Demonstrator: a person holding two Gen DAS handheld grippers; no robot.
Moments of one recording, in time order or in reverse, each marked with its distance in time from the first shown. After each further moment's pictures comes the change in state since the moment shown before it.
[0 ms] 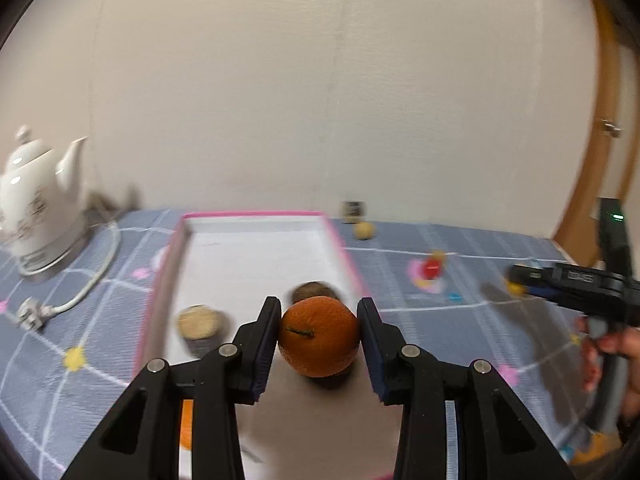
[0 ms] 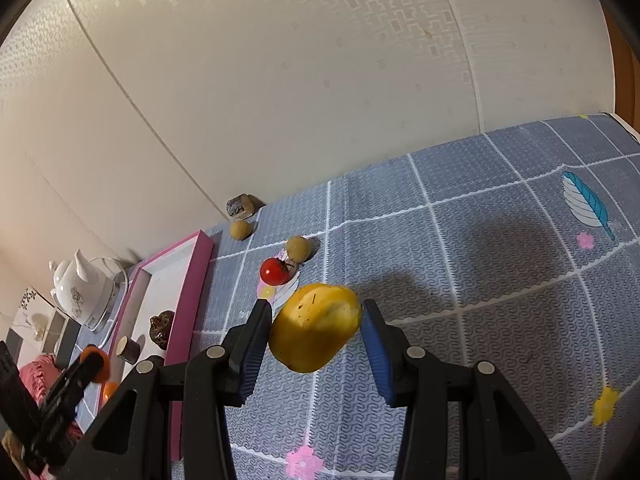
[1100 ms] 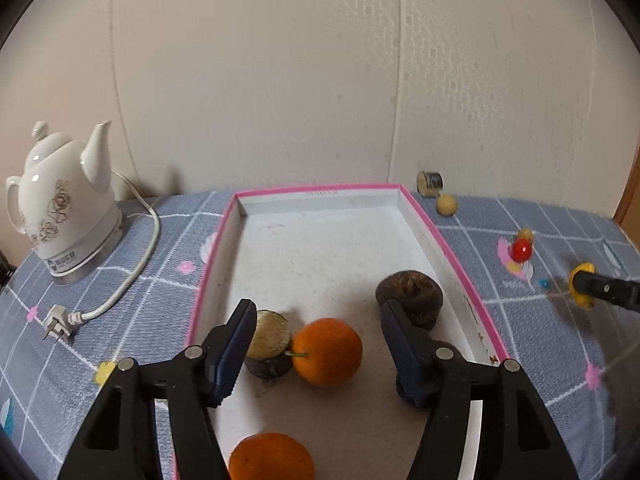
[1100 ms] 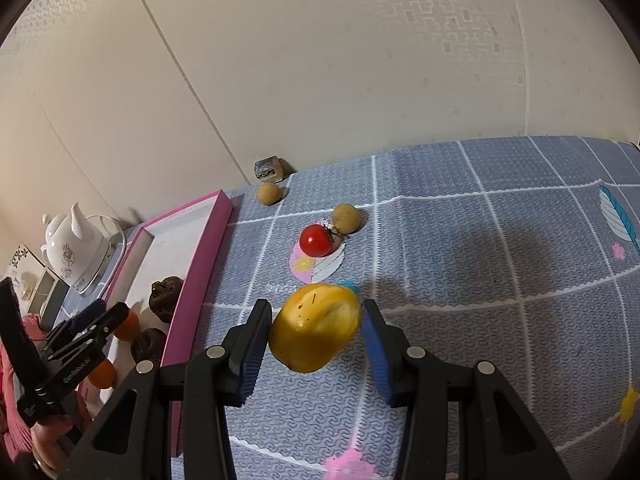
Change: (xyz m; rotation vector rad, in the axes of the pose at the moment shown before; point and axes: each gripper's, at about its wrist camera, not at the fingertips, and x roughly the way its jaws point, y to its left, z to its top) left arm 0.045 0.031 -0.006 0.035 0.057 0.174; right arm 0.027 0.042 -0.018 -0.116 0.045 -0.016
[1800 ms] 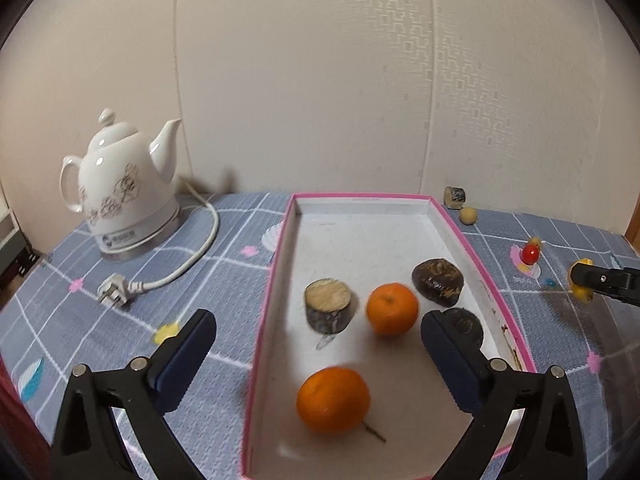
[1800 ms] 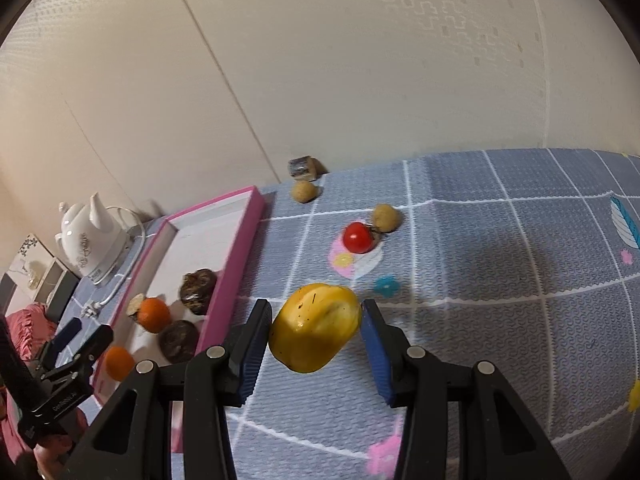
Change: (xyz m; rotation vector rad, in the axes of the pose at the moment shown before) left arm -0.051 0.028 -0.028 -0.060 -0.057 0.096; right arm -0.012 0.032 -0.004 -0.043 -0.010 0.058
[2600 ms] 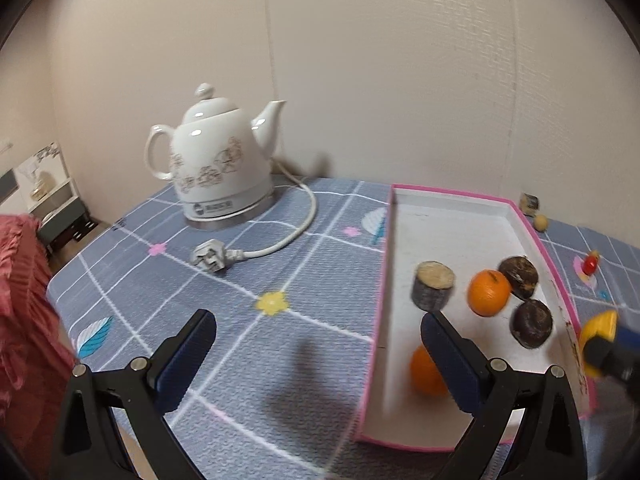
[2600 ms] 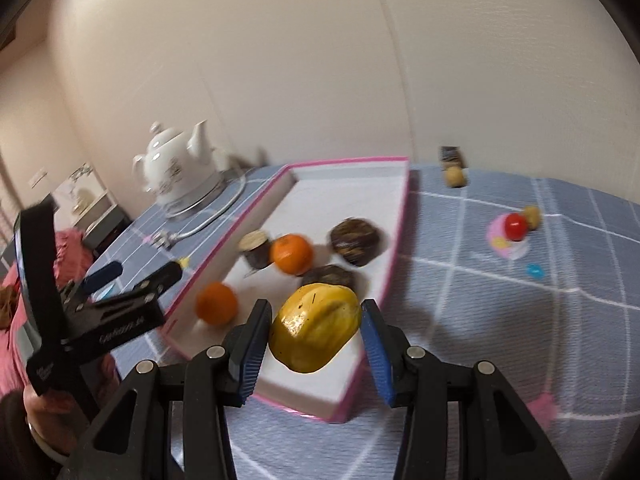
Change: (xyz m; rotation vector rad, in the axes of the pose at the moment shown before) left arm -0.024 0.044 -0.013 -0.109 0.017 0.254; right arm 0.003 0.114 -0.049 -0.276 0.036 0.175
